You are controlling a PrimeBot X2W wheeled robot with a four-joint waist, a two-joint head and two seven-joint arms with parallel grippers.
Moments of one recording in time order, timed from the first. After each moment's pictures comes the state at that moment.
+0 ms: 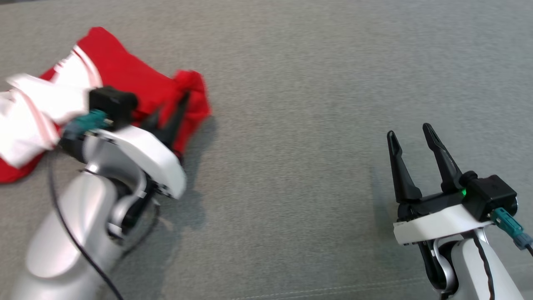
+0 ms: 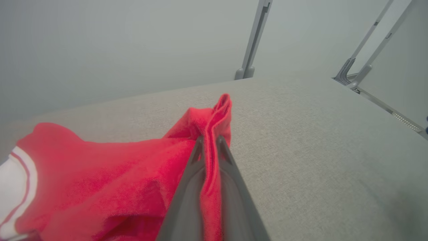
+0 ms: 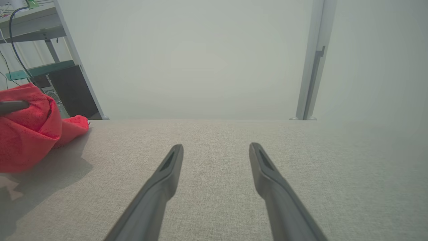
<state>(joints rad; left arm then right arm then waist) -0.57 0.36 -0.44 0.13 -0.63 -0.01 0.20 -0.26 -0.05 0.15 0.14 0.19 0.12 -0.25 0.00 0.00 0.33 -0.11</state>
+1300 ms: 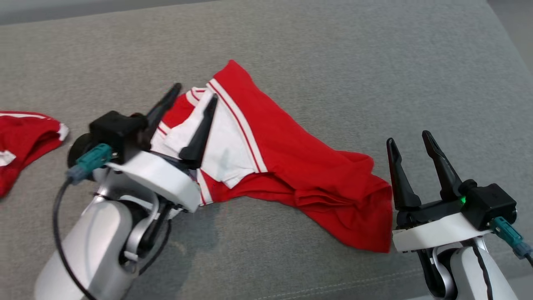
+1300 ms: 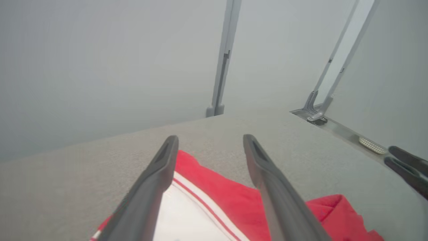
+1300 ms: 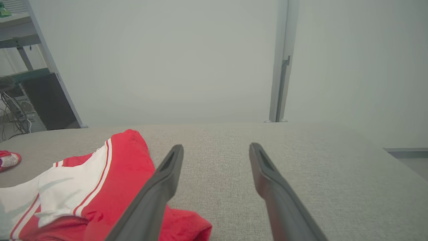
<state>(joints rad) -0.46 0.32 -0.46 -0.07 -0.55 0.13 0.10 -0.22 -0.04 0.14 0.11 0.19 0.12 -0.25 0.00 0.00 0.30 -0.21</state>
